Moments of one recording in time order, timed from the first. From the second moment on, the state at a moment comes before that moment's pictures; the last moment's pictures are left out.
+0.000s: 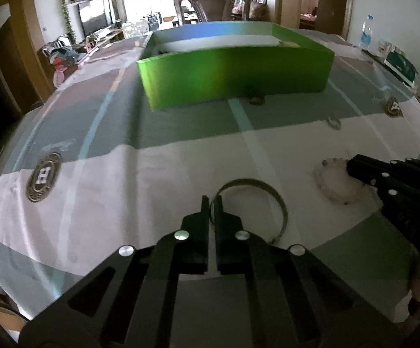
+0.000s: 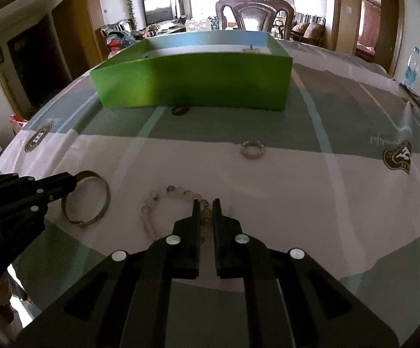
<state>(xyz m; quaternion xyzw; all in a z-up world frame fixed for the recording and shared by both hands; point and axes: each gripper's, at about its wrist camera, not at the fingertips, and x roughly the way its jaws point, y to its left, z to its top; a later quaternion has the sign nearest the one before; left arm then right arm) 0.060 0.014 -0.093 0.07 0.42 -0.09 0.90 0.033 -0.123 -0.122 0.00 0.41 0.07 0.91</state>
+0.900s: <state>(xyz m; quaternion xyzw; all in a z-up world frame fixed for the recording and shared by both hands) 0.077 0.030 -0.069 0.07 0.42 -0.09 0.90 0.065 -0.145 -0.115 -0.03 0.45 0.02 0.89</state>
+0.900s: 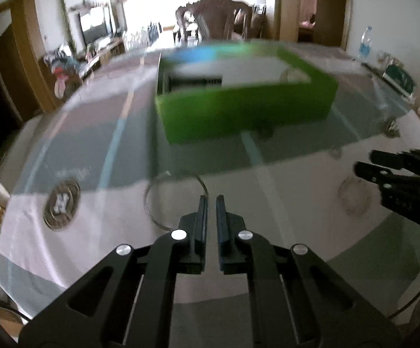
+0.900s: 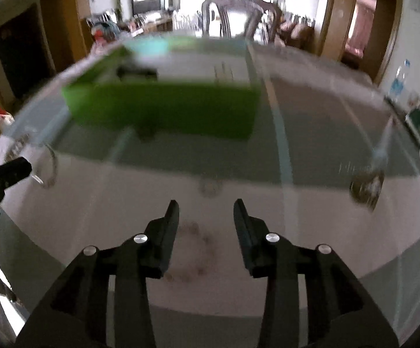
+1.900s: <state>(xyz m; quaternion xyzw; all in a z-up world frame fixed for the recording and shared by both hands) 0.097 0.084 -0.100 0.04 0.45 -0.02 0.89 0.043 -0.128 -0.133 -0.03 0.44 0.05 0.89</state>
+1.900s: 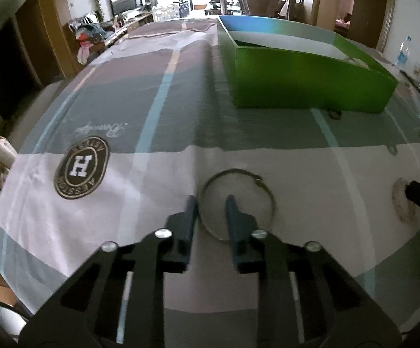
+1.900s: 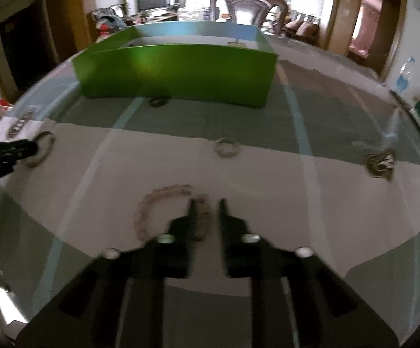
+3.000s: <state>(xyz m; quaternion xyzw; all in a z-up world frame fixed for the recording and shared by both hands) 0.072 0.070 -0.096 0.05 0.45 -0.06 0.89 0.037 -0.127 -0.134 -0.02 0.44 0.05 0.89</state>
